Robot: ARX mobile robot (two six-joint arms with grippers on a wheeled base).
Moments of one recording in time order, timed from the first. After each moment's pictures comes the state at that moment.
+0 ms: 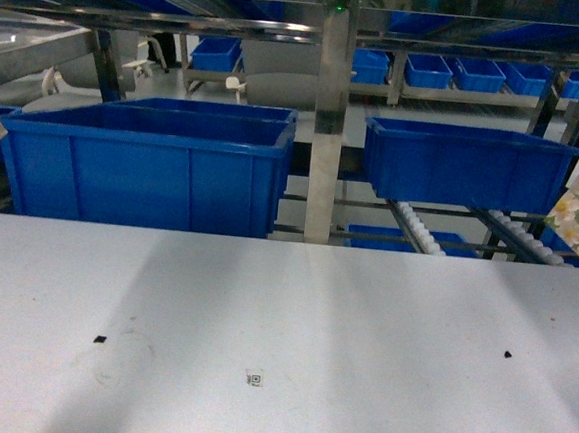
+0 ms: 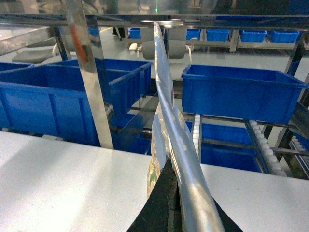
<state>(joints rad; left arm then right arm) -0.28 0.74 0.45 0.33 -0.40 0.03 -0.06 1.39 0.42 0.86 -0.29 0.03</state>
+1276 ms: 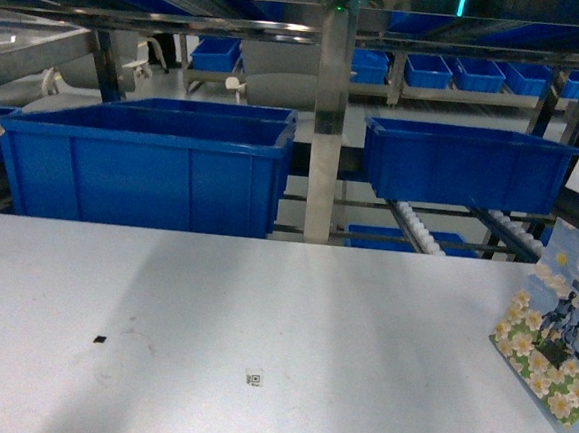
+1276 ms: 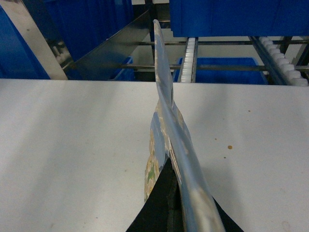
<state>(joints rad) -0.28 0.74 0.45 0.34 -0.40 0.03 -0.12 2.12 0.60 1.16 -0.31 0.03</state>
